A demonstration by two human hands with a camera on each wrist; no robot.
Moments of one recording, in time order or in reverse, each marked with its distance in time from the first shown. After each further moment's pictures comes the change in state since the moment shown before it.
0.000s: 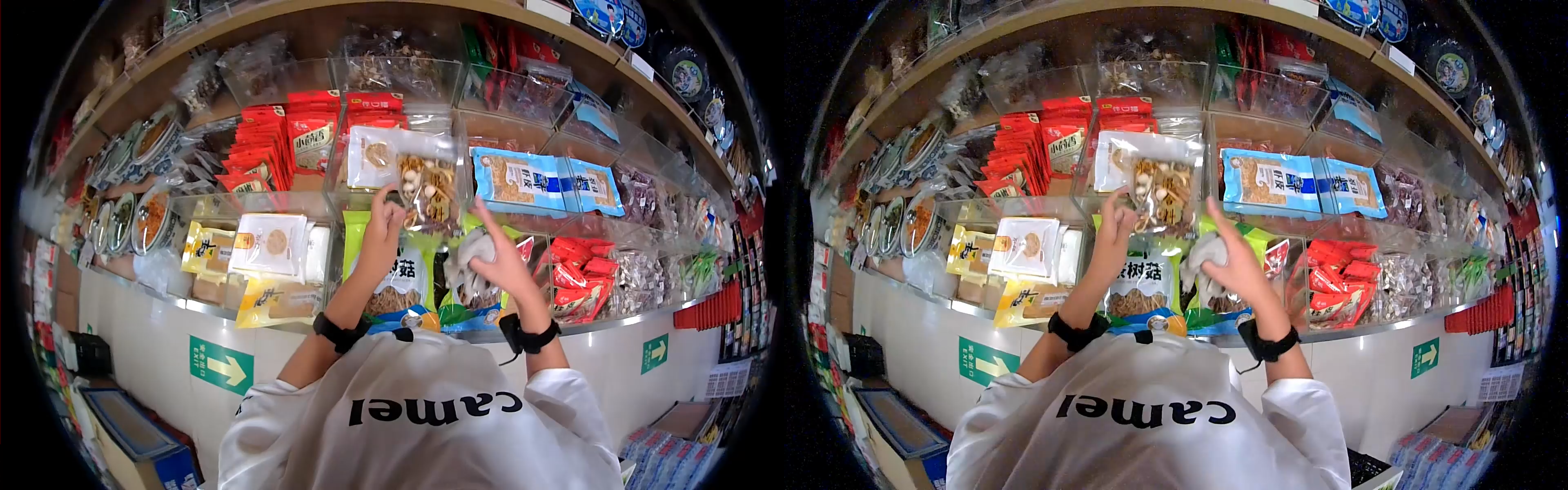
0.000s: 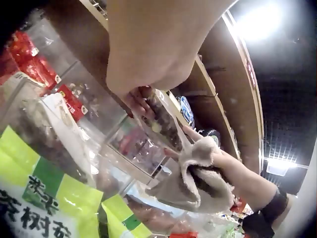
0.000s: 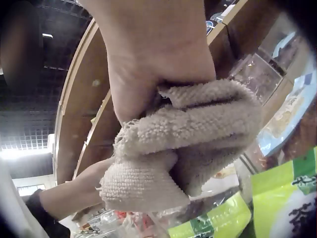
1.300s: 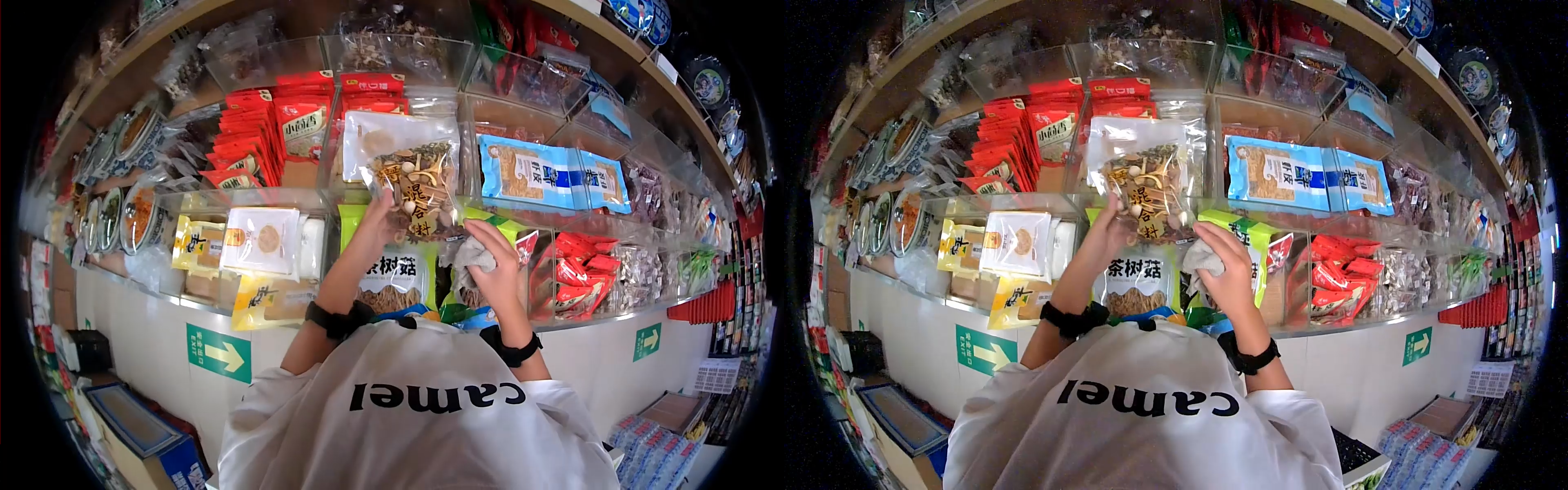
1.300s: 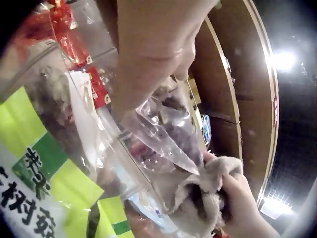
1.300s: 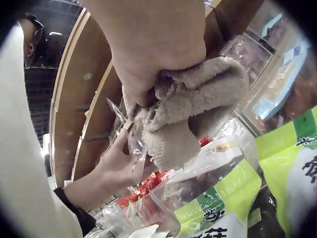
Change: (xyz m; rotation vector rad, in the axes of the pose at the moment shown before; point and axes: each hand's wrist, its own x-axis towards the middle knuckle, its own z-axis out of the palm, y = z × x) left_hand 0.031 -0.029 -0.016 -0.789 -0.054 -0.744; right_hand 0.008 0.000 0.032 -0.169 0.251 -0.043
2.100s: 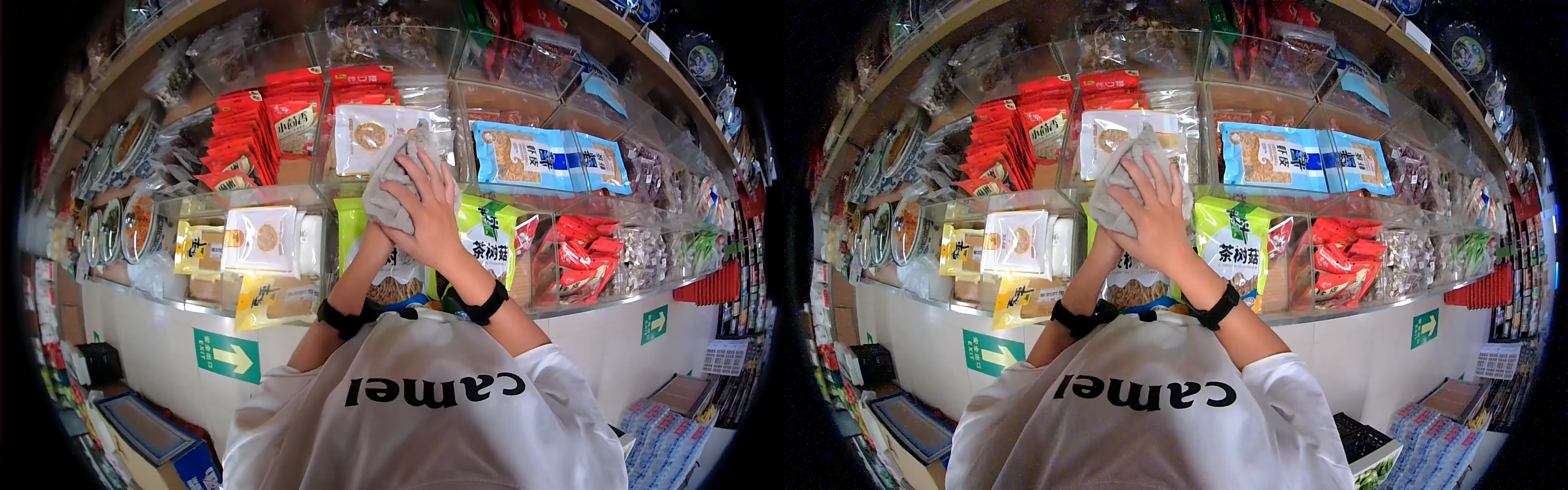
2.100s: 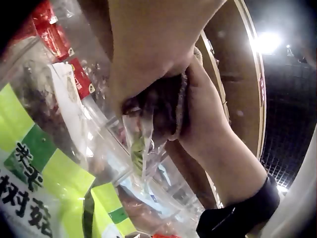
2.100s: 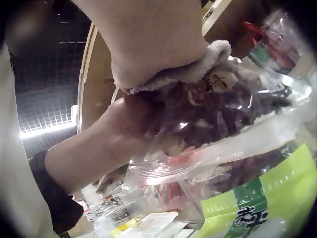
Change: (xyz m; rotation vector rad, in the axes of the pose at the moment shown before) left_hand 0.023 -0.052 -0.017 0.580 0.020 0.499; right_hand 0.054 -0.032 0.064 -0.219 -0.043 -0.326
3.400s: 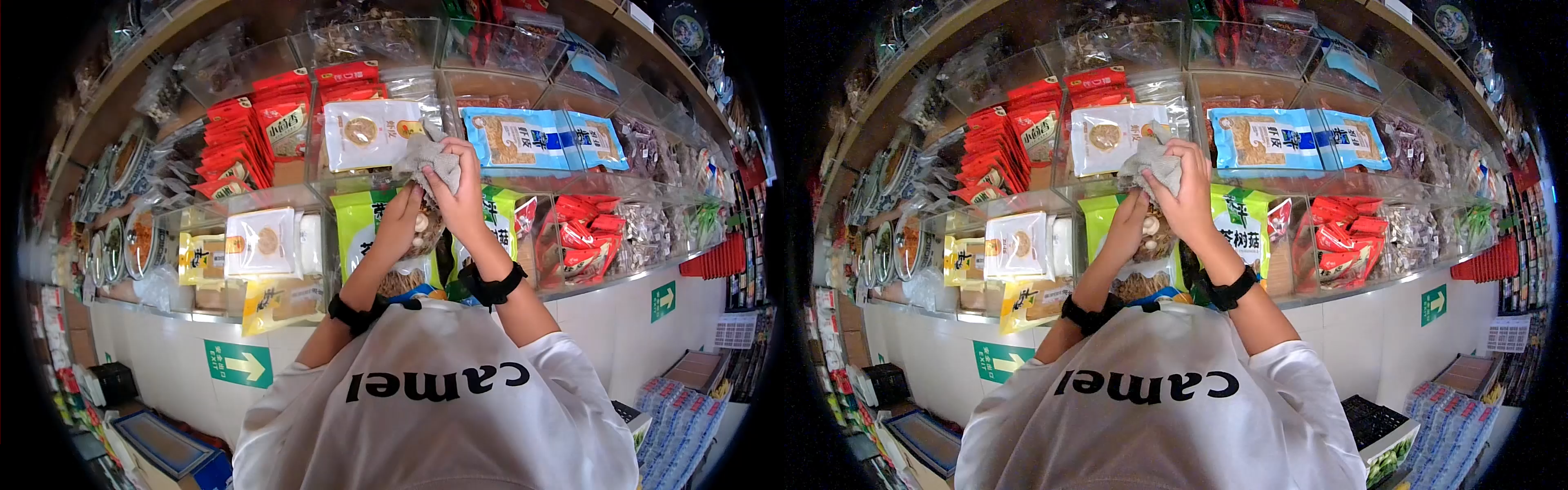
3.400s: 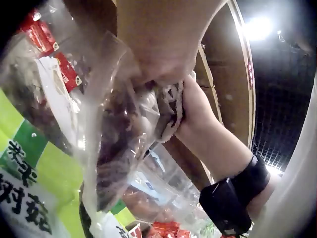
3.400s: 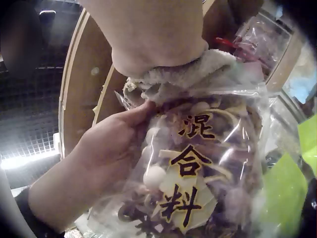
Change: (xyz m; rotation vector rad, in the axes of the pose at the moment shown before) left_hand -0.008 0.051 0.030 0.153 -0.104 -0.045; right_hand -0.007 0.040 -0.006 0.298 0.366 0.226
